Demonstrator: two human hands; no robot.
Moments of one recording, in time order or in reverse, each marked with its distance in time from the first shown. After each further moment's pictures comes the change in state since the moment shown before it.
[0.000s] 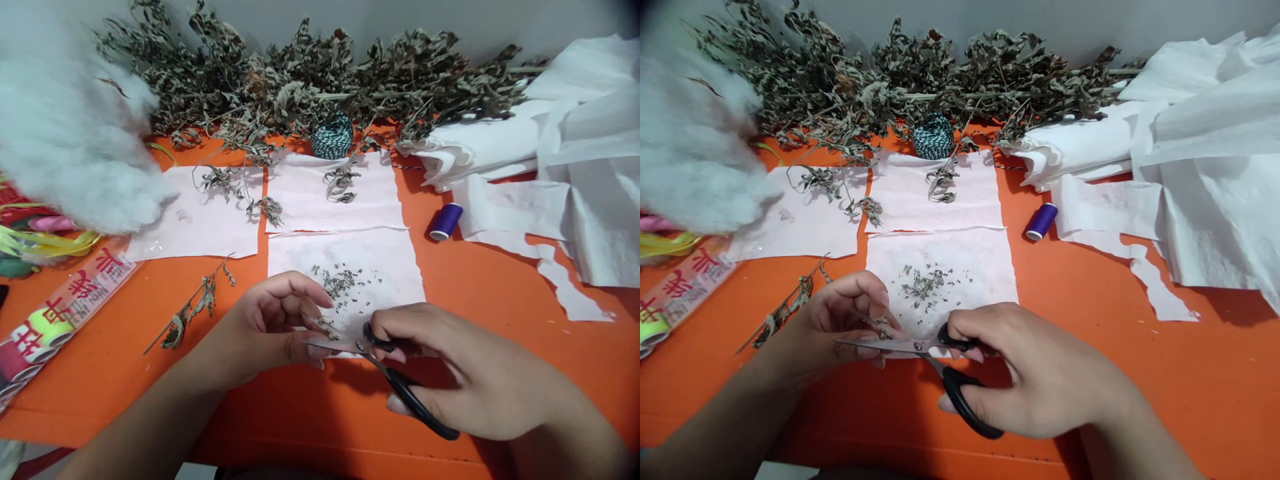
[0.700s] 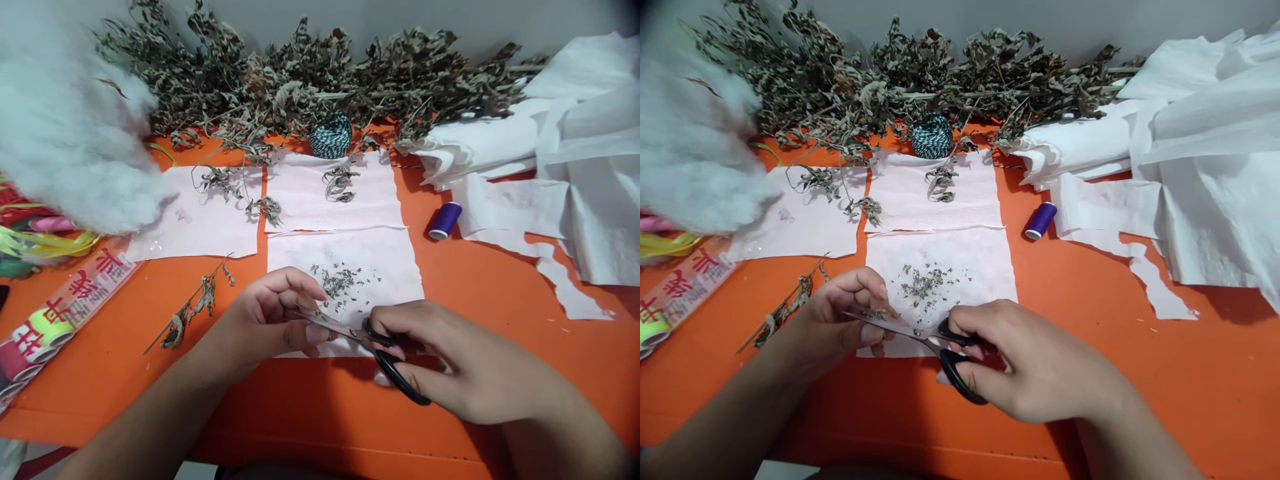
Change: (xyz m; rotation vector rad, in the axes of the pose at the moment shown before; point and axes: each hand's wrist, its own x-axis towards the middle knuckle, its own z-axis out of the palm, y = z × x) left_hand 0.004 0.000 0.000 0.019 0.092 0.001; right_hand 0.001 0.007 0.003 0.083 -0.082 0.051
